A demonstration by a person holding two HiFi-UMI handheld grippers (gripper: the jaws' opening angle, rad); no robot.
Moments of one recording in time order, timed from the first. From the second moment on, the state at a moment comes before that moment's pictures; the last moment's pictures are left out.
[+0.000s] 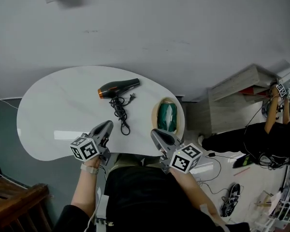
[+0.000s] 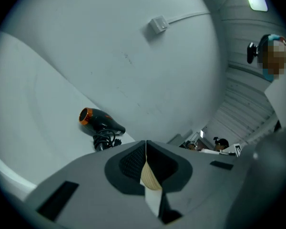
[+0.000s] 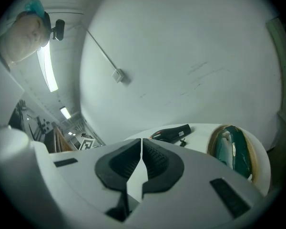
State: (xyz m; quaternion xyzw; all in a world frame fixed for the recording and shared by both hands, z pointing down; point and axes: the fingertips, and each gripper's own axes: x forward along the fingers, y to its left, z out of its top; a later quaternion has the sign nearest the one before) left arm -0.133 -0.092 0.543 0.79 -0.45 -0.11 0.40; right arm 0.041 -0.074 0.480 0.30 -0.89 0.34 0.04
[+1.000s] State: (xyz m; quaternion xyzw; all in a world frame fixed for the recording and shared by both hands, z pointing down) left arm -0.075 -0.005 0.391 0.85 -0.50 0.02 0.16; right arm 0.023 -0.017 0.391 0.21 -0.96 0.20 0.04
